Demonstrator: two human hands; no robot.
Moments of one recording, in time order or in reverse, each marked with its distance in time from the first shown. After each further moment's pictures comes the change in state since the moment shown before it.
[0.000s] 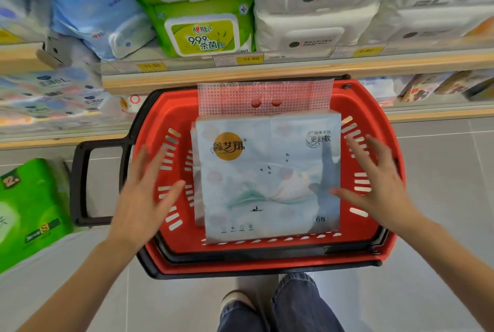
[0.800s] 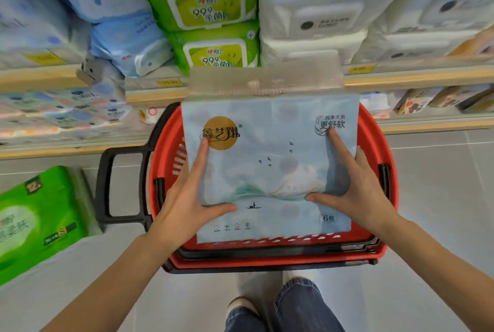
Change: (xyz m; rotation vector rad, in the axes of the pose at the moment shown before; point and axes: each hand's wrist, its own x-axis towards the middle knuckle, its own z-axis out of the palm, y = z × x) left_hand -0.007 0.058 -0.007 -0.216 -0.196 0.172; right_hand 0.000 -0.072 -0.017 0.240 -0.023 -0.060
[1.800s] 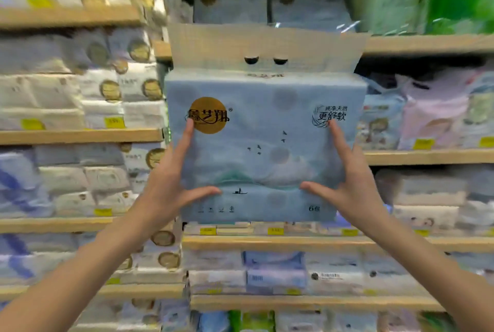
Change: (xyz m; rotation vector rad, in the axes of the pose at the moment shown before) left_hand -0.239 0.484 -0.509 0.282 0.854 0.835; right_hand -0.143 -0.588 -0.416 -0.107 0.784 -0.885
